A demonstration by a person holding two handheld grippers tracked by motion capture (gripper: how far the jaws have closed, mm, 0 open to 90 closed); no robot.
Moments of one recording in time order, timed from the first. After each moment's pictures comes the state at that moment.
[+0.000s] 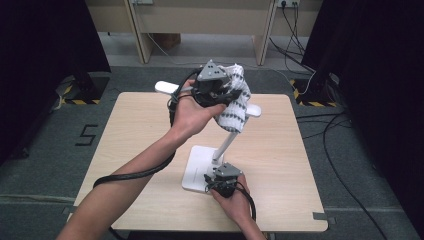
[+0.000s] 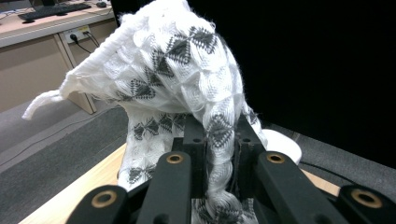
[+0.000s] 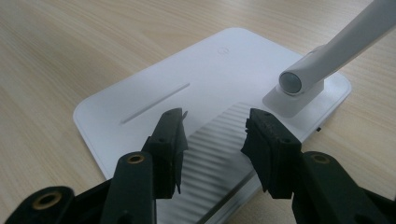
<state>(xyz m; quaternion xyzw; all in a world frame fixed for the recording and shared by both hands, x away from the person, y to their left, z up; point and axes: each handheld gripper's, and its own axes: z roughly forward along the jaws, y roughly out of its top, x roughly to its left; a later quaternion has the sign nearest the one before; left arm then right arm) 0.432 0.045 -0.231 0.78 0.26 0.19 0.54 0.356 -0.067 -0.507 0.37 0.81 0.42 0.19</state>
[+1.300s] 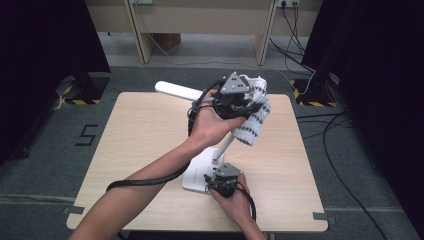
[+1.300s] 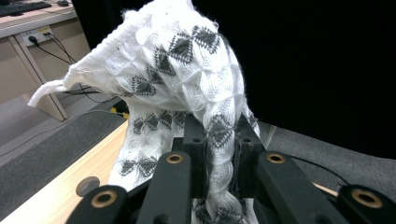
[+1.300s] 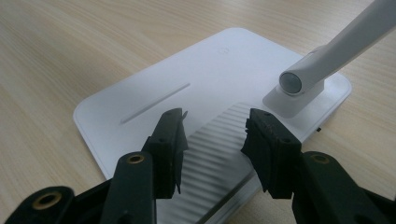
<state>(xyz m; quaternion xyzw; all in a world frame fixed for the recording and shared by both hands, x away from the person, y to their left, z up) 0.413 0.005 -0.242 0.80 0.22 0.16 0.54 0.355 -0.067 -0.507 0.37 0.81 0.42 0.19</state>
